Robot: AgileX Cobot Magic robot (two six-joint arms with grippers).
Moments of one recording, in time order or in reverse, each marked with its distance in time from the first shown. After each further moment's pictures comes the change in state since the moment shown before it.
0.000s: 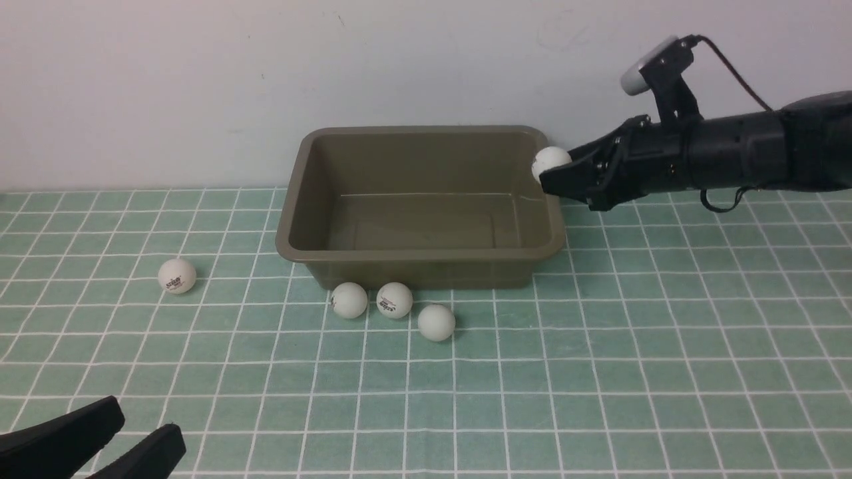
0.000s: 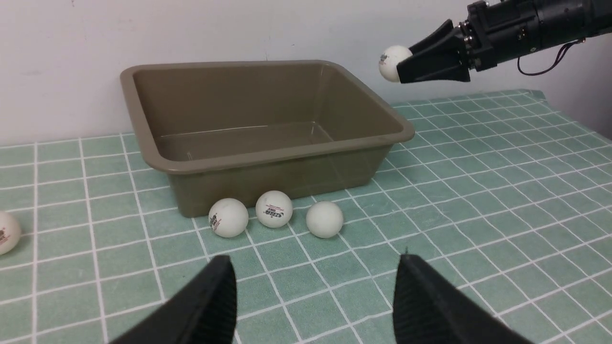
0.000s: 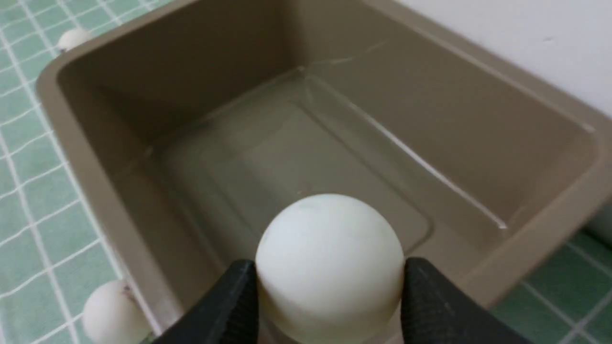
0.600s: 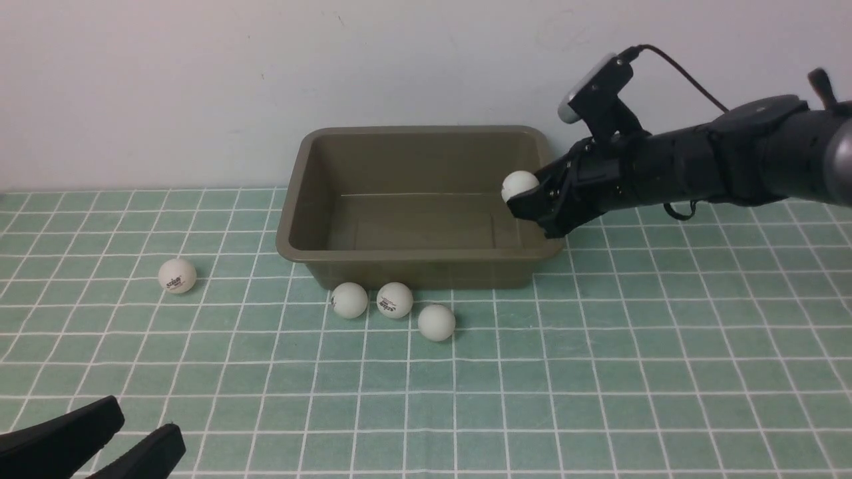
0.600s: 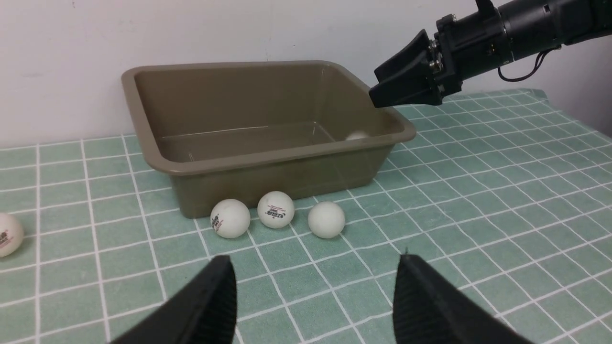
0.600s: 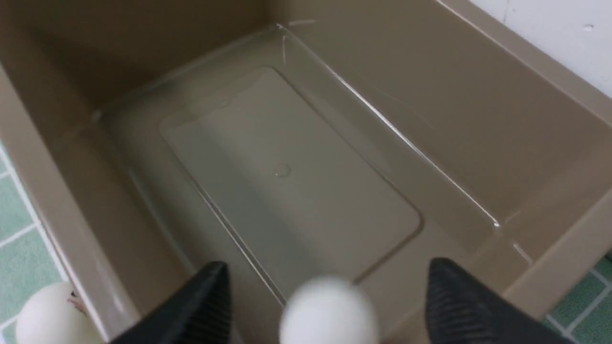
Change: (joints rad) right arm 0.135 0.000 0.000 -0.093 -0.234 0.061; left arm 0.000 0.000 0.000 0.001 -0.004 0.005
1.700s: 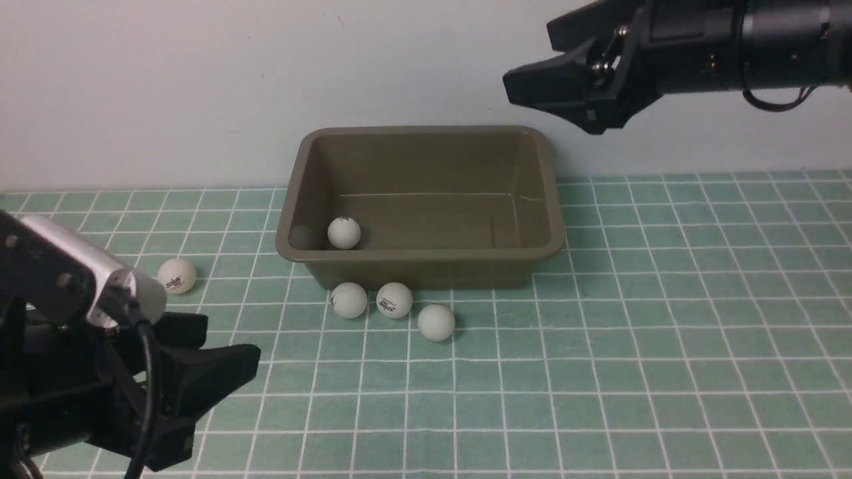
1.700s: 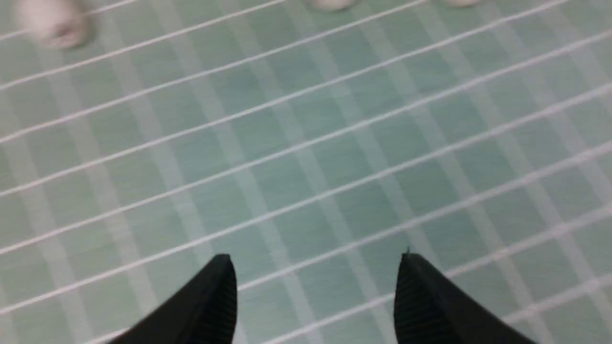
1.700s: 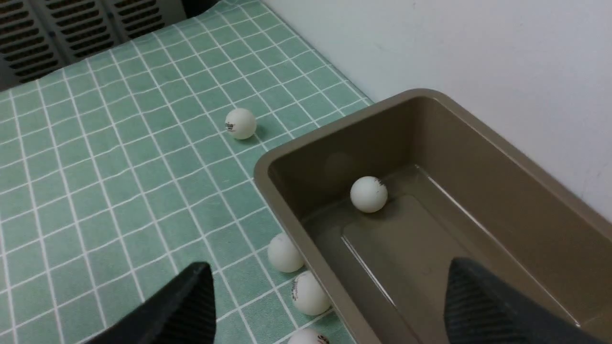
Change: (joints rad) right arm 0.000 -0.404 0.003 -0.227 0.315 0.379; left arm 0.000 0.702 -0.449 0.639 0.295 -0.362
